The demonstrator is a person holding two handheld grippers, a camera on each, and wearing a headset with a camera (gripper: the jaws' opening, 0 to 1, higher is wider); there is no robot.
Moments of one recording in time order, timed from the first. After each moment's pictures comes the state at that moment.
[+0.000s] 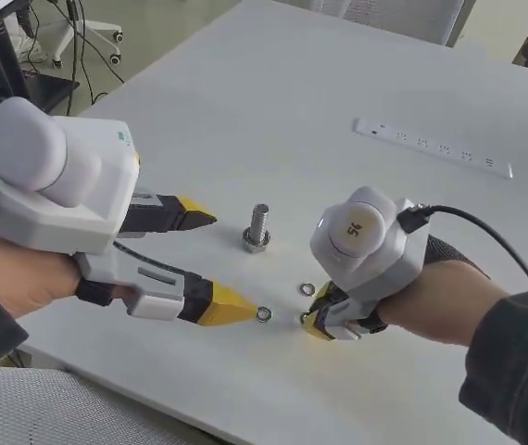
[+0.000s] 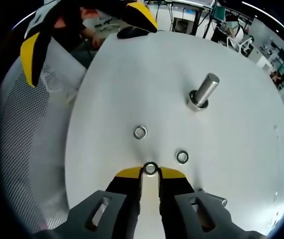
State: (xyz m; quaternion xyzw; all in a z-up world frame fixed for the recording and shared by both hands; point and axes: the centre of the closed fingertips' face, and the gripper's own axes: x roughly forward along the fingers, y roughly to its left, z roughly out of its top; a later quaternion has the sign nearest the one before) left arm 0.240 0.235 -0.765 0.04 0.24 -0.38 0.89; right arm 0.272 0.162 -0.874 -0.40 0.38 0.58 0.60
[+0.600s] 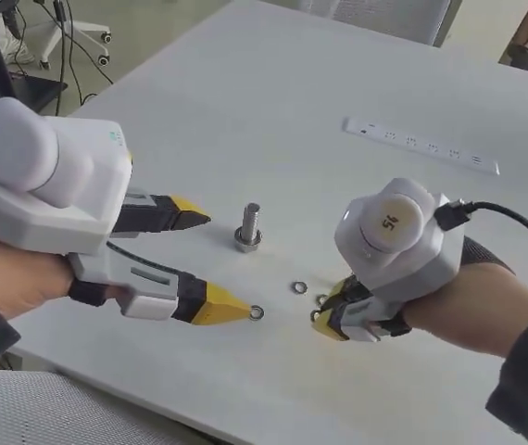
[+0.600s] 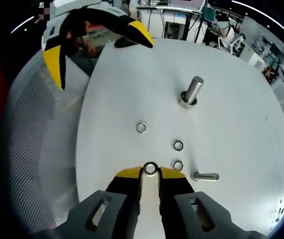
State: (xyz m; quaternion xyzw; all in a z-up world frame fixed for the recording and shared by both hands) left arm 0.241 0.233 -0.764 0.05 0.24 -0.39 0.89; right arm 0.268 0.139 -0.845 -0.37 0.37 0.57 0.63
